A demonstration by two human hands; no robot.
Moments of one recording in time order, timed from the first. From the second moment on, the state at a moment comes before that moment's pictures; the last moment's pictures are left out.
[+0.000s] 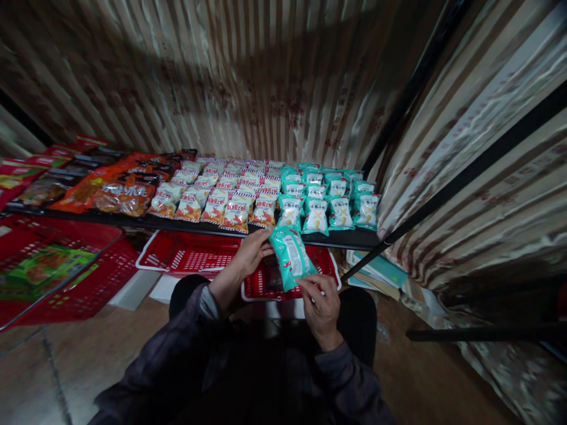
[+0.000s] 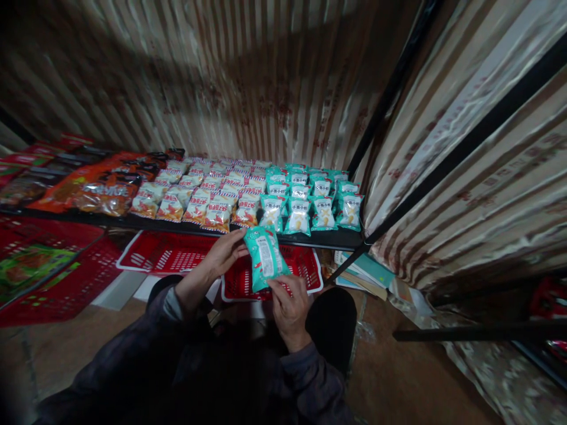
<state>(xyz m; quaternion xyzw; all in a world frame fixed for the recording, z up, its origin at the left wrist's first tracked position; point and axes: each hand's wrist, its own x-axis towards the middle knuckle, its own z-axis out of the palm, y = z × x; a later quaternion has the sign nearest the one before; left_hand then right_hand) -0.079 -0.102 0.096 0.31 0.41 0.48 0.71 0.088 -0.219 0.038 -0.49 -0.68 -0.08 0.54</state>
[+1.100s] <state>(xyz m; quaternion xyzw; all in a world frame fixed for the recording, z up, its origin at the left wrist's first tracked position) -0.054 -0.113 0.099 0.30 0.50 0.52 0.62 0.077 -0.207 0.027 -0.51 -0.19 0.45 0.71</state>
